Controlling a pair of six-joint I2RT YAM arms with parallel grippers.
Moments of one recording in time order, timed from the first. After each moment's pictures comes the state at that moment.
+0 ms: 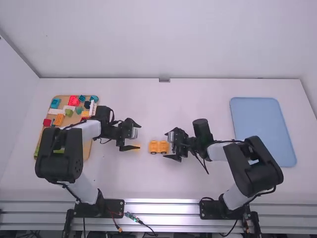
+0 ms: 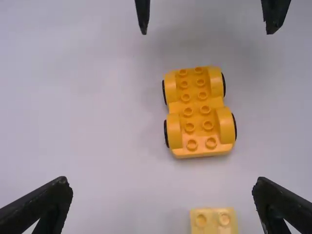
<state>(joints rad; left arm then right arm) 0.04 1.75 0.82 -0.40 0.97 1.56 0.37 1.71 0.52 0.38 -0.94 -0.86</state>
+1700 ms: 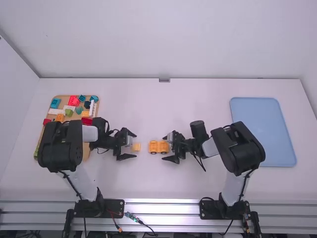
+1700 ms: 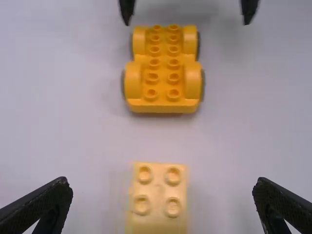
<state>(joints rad) 0.14 1.88 0.73 -0.33 1.02 1.62 0.36 1.95 0.56 0.52 -1.05 -0.79</state>
